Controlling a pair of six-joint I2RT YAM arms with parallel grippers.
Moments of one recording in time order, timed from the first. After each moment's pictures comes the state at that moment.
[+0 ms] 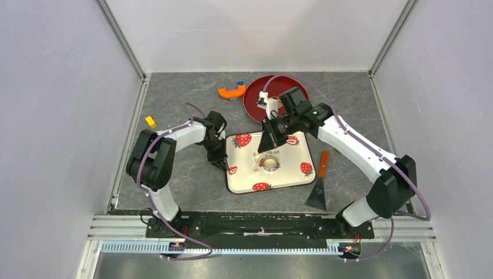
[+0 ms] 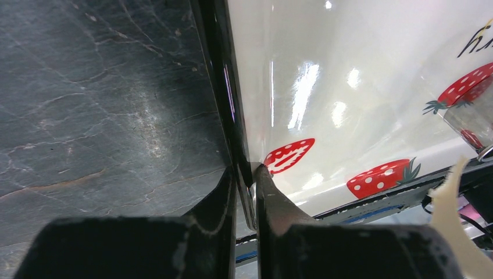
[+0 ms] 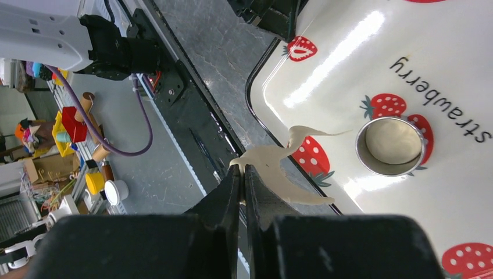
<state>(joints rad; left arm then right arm) -0.42 1.79 1.06 -0.75 0.29 -0.48 0.63 1.53 1.36 -0.76 -0.65 0.20</state>
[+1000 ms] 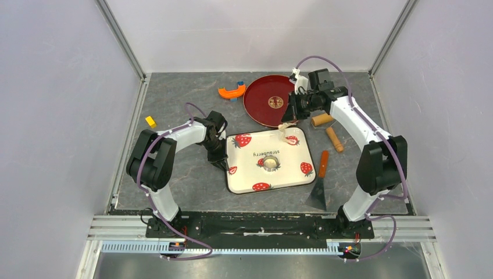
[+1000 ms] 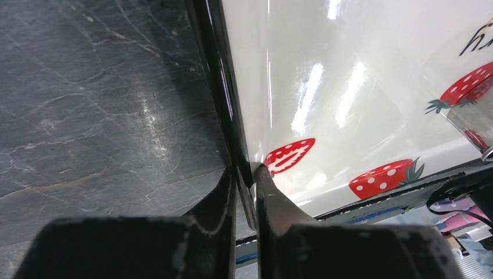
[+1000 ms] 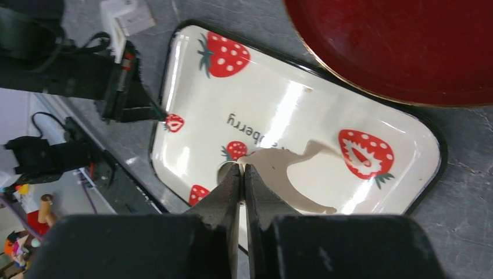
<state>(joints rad) -0.43 1.79 1.06 -0.75 0.28 -0.48 0.27 1.71 1.48 -0.70 -0.61 0.12</state>
